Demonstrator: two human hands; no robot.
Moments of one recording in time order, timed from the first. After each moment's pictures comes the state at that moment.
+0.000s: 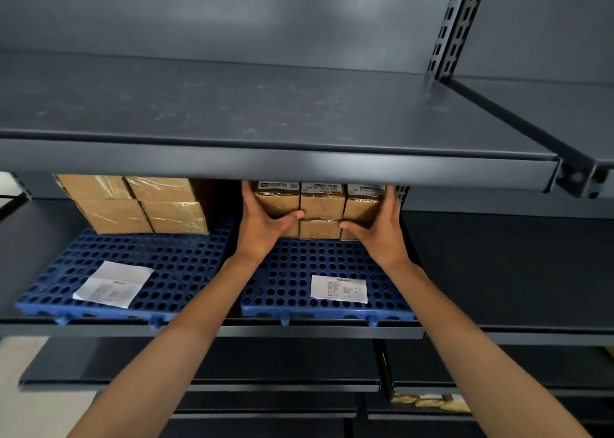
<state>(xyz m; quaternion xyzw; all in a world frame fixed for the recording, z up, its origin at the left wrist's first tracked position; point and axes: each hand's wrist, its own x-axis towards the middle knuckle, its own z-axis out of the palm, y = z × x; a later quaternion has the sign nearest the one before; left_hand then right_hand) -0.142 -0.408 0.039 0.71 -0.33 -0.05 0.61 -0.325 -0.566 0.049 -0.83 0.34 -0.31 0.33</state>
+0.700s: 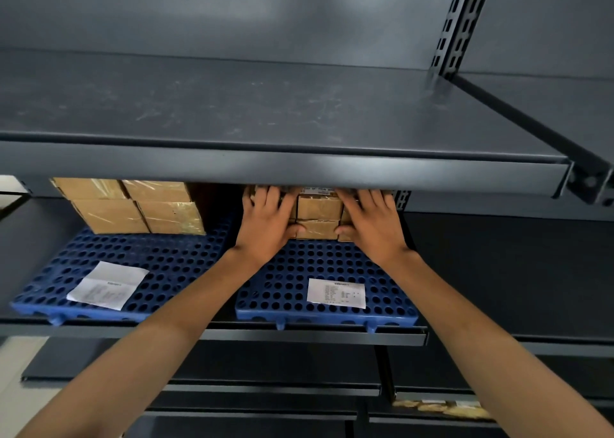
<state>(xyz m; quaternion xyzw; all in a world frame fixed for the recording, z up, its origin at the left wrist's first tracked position) -0.145 -0.415 0.048 0.81 -0.50 0.28 0.08 -0.315 -0.578 0.066 -0.95 0.18 -0.23 -0.15</state>
